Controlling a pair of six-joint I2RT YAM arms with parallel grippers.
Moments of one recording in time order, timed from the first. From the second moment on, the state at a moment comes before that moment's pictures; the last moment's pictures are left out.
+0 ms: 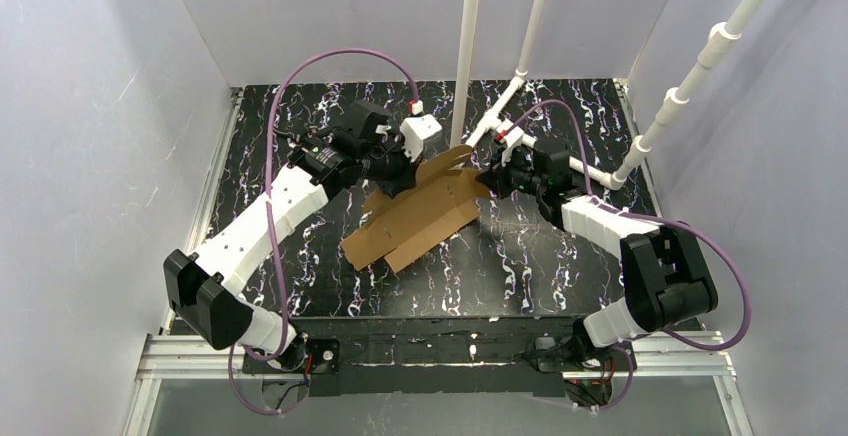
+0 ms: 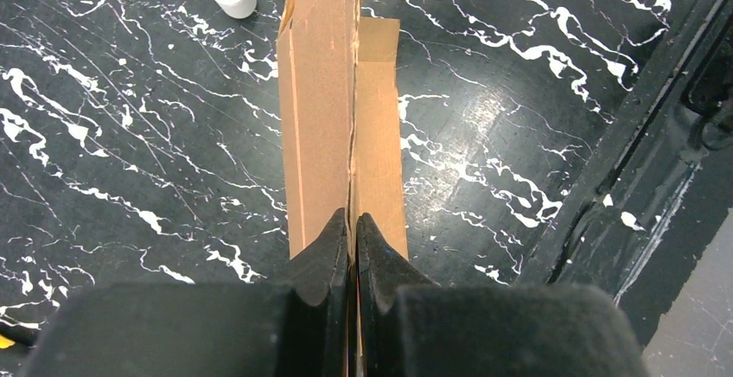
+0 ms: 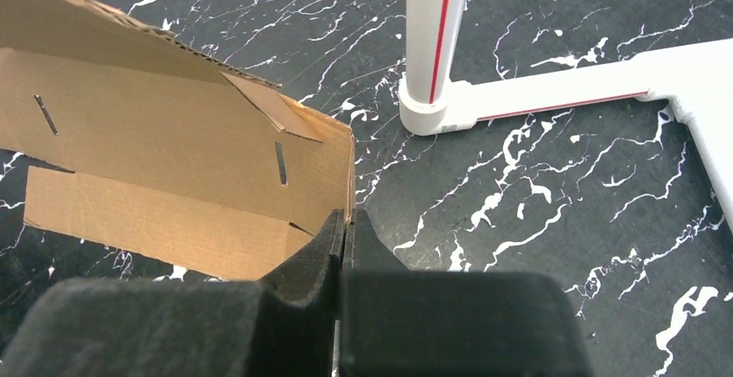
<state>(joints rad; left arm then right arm) -0.66 1.43 1.45 -0.77 0.29 0.24 0.36 1.47 0.77 0.31 -0.54 -0.11</state>
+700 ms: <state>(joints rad) -0.64 1.43 1.53 -0.85 0.37 0.43 0.33 1.47 0.69 0.62 -0.63 -0.13</state>
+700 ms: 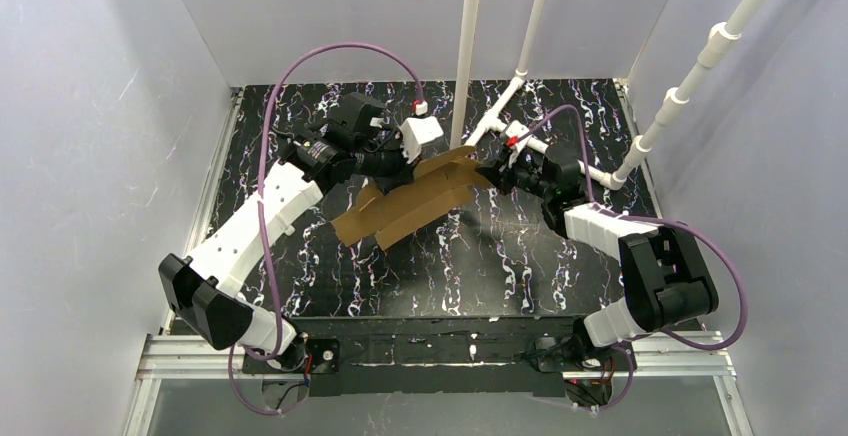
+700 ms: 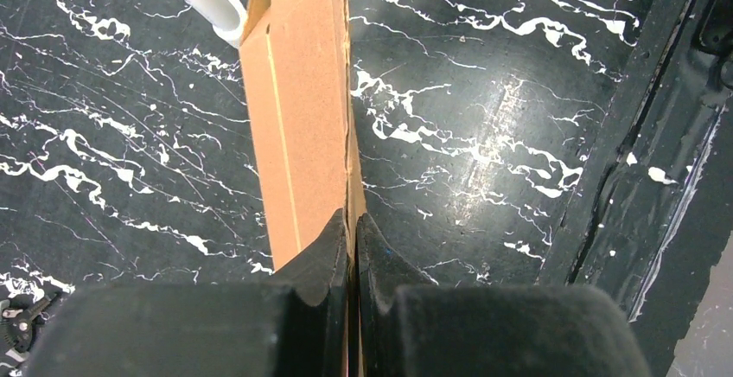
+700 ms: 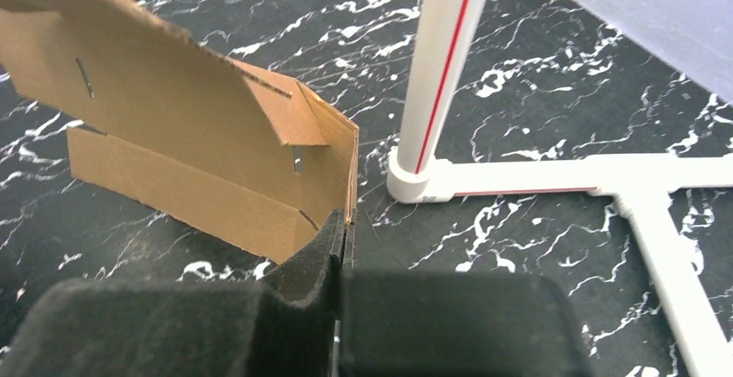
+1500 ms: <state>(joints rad) -0.62 1.44 1.40 -0.83 0.49 0.41 0.32 1.47 0.54 0.63 -0.77 -0.29</state>
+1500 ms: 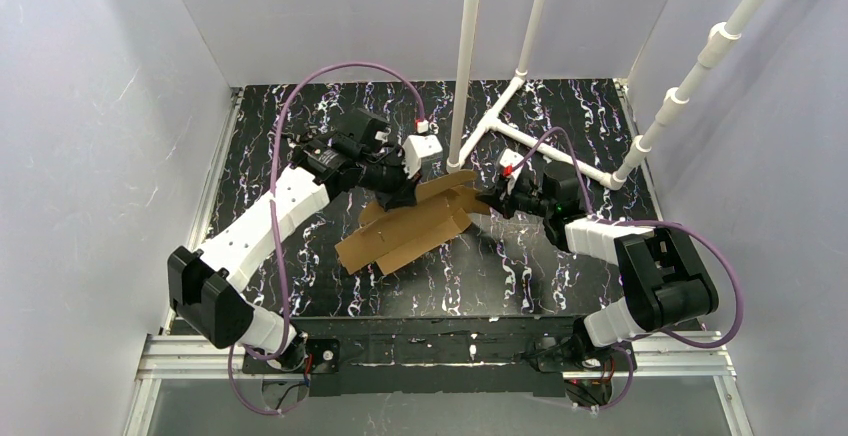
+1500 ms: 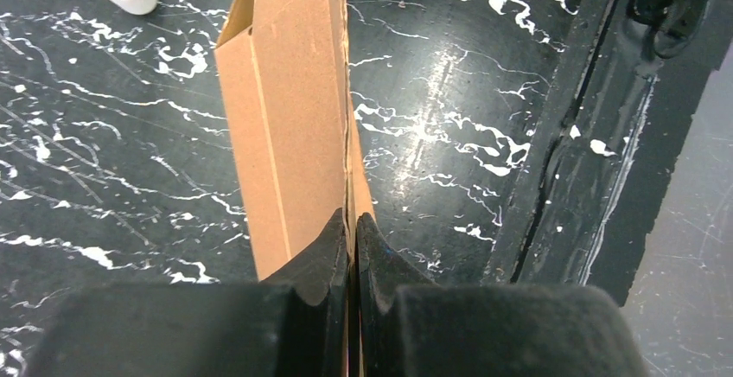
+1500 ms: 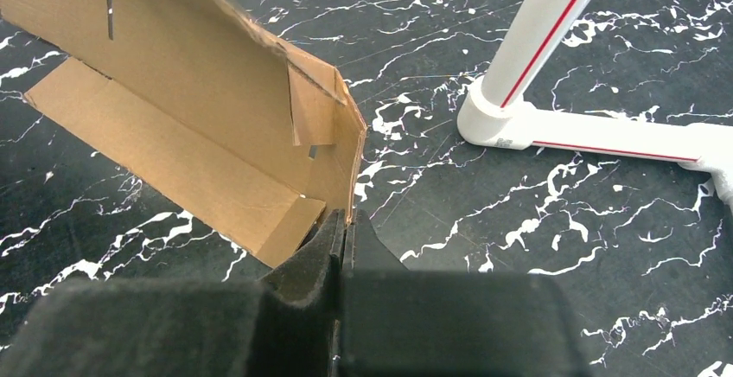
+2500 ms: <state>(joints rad) -0.62 1.42 1.26 -0.76 0.59 0.30 0.31 1.47 0.55 0.47 -0.97 -0.31</state>
